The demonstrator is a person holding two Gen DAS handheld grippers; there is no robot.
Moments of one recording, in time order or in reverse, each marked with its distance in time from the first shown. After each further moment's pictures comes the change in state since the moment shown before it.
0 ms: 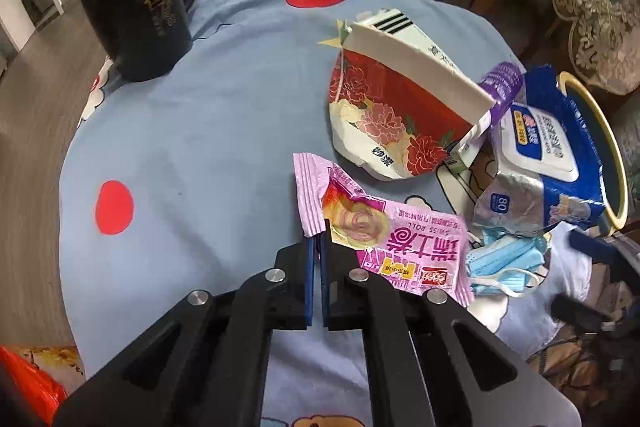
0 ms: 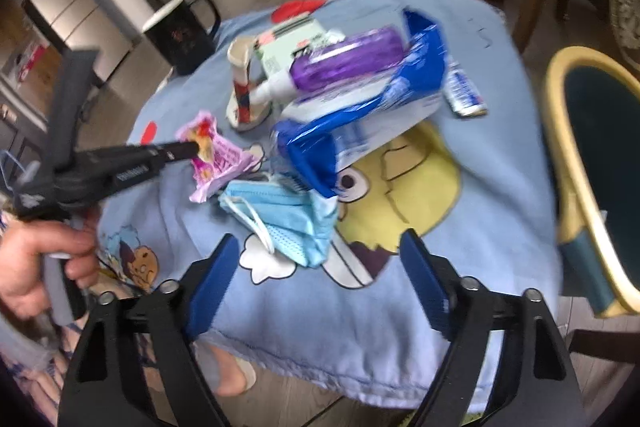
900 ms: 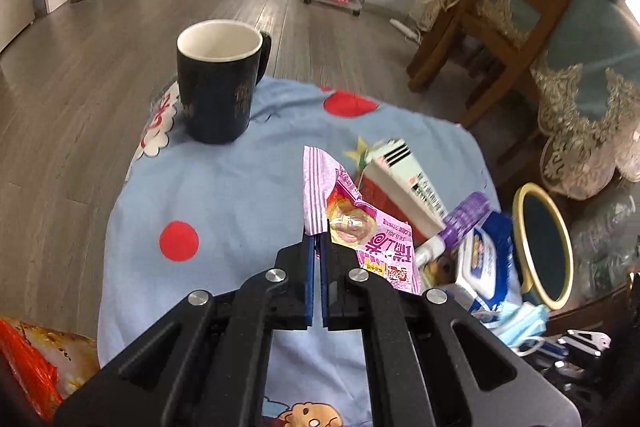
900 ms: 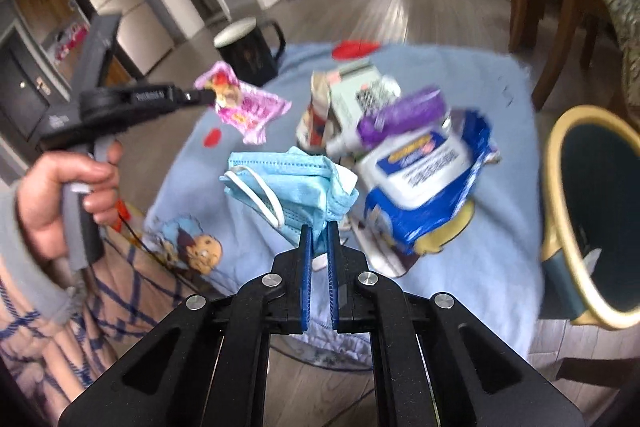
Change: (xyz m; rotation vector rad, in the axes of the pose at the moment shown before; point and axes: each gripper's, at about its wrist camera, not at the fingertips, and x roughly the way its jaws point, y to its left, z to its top) left arm -0.089 0.043 0.019 -0.207 -0.238 -0.098; right arm -0.078 0.028 -0.003 -0.114 -0.124 0.087
